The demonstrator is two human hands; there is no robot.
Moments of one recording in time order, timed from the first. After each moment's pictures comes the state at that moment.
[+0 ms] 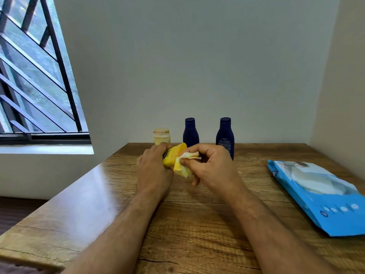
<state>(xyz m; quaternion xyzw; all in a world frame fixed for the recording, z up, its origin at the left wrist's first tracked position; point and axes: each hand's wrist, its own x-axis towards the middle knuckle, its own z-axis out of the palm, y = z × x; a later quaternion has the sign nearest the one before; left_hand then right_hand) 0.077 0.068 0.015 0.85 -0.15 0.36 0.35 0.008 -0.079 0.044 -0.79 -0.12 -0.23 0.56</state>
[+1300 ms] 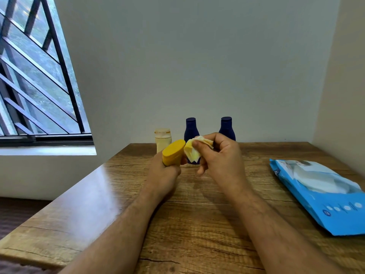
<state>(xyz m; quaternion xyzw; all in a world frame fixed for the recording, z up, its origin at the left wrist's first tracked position) 0.062 0.061 0.025 0.77 -0.23 0.15 0.58 0.012 -0.083 0.049 -0.71 -0.08 -0.30 0.63</state>
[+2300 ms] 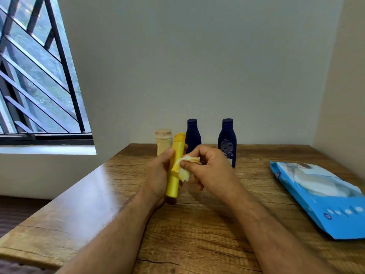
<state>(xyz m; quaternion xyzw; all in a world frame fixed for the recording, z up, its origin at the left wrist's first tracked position) 0.055 0.062 0.027 0.58 -0.20 -0.05 0.79 0.016 -0.077 0.040 -0.79 -0.12 -0.20 0.57</state>
